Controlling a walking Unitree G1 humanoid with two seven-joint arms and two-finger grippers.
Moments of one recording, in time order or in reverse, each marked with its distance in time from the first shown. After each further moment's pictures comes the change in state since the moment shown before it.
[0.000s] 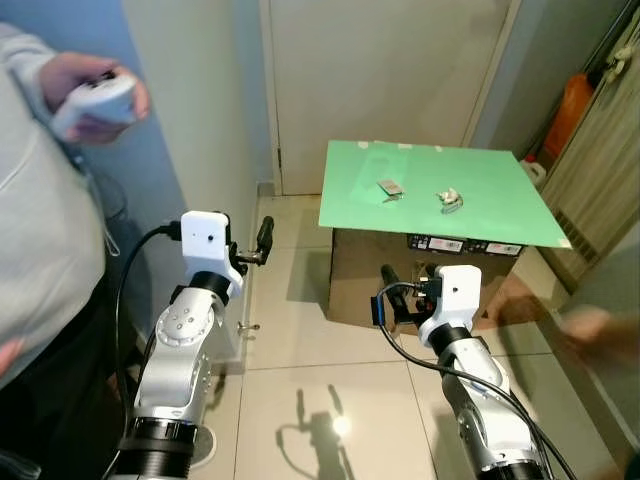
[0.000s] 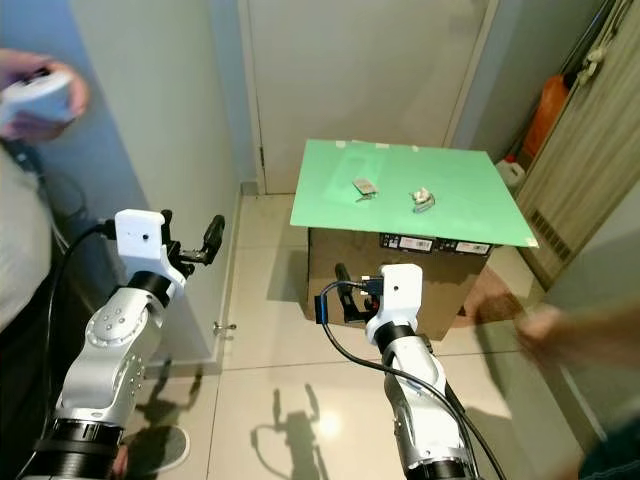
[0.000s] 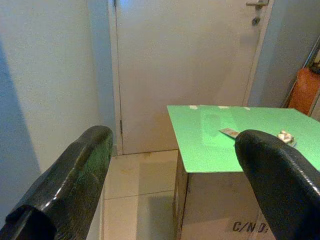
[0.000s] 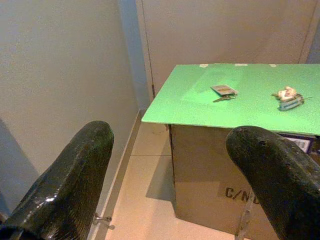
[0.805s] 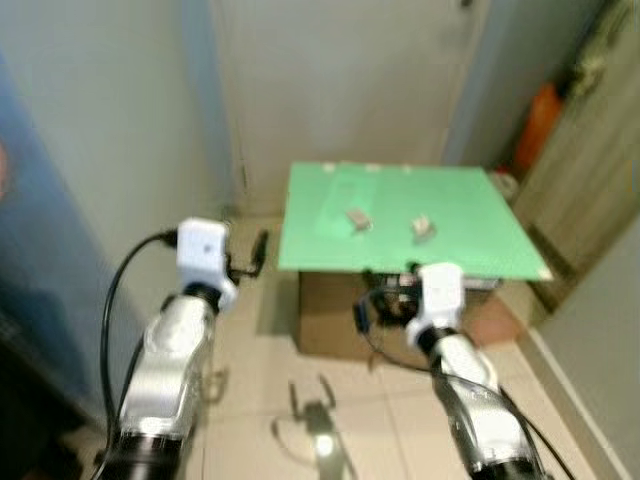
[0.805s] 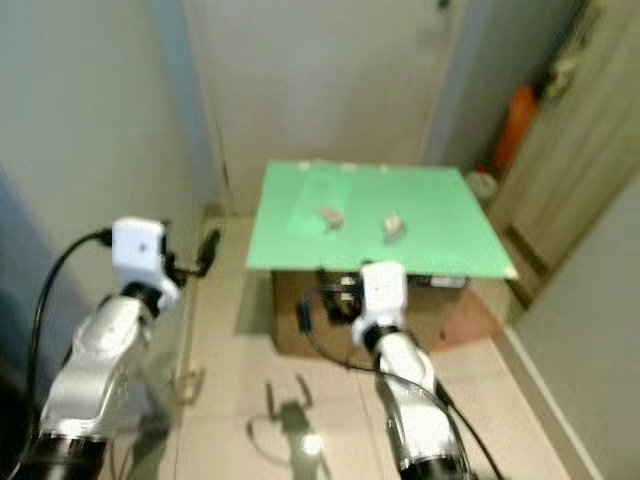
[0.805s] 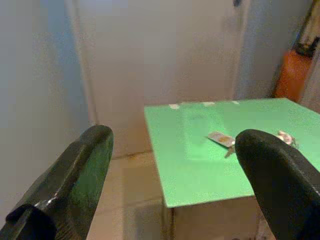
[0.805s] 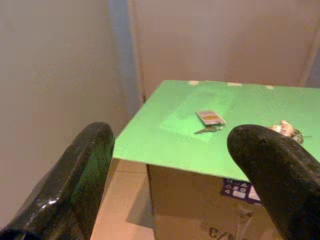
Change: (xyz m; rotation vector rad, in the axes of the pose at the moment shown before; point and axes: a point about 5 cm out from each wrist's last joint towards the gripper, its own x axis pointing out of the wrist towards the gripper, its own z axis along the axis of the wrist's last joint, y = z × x) left arm -0.010 0.002 -0.009 0.034 0.056 -0.032; right arm 0.003 0.010 -0.001 -0.059 0.006 0.089
